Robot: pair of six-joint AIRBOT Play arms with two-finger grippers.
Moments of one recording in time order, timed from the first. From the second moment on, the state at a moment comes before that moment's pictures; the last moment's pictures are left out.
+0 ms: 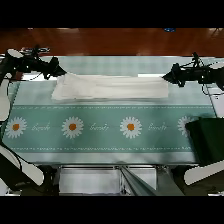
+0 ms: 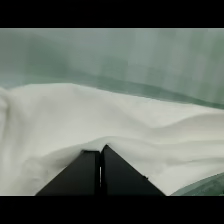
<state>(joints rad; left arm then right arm) 0.21 -1.99 1.79 0.79 -1.21 -1.46 -0.27 -1.79 1.42 -0.63 1.08 1.33</state>
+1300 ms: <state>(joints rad) 0.11 -1.05 0.97 1.24 -1.00 -1.58 -0.58 -1.46 1.05 -0.79 0.97 1.38</state>
